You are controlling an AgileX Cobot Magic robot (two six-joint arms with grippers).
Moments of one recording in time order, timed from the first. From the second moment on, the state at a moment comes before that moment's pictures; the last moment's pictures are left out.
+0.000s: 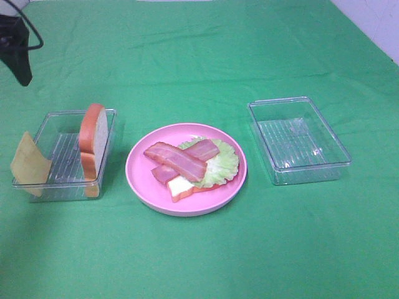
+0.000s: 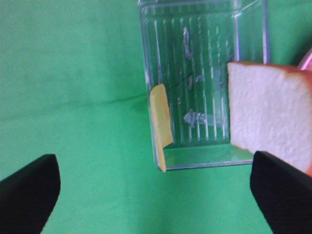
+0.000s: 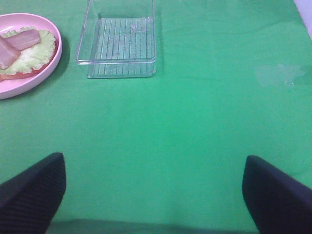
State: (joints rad) left arm -0.06 1.79 -1.56 -0.03 1.22 -0.07; right arm 0.08 0.00 -0.46 -0.05 1.11 0.03
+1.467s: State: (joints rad) left arm -0.01 1.87 -1.25 -0.10 0.94 -0.09; right arm 0.08 0.00 -0.46 -0.05 1.11 0.03
